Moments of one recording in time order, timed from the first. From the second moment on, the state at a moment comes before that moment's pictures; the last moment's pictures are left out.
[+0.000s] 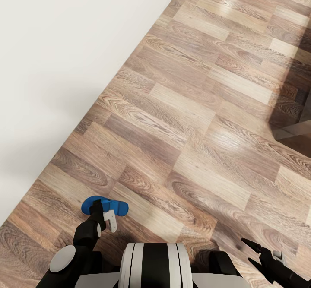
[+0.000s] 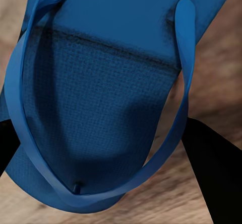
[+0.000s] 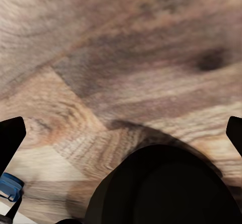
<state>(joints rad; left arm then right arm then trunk) -0.36 0.02 -0.14 -1.21 -1.36 0.42 -0.53 -0.19 -0.36 -0.36 -0.73 -0.87 0.74 0.68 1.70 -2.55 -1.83</state>
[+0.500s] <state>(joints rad) -0.36 0.02 -0.14 -1.21 -1.37 0.42 -0.53 -0.19 -0.36 -0.36 -0.73 -0.87 0.74 0.68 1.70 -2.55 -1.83</state>
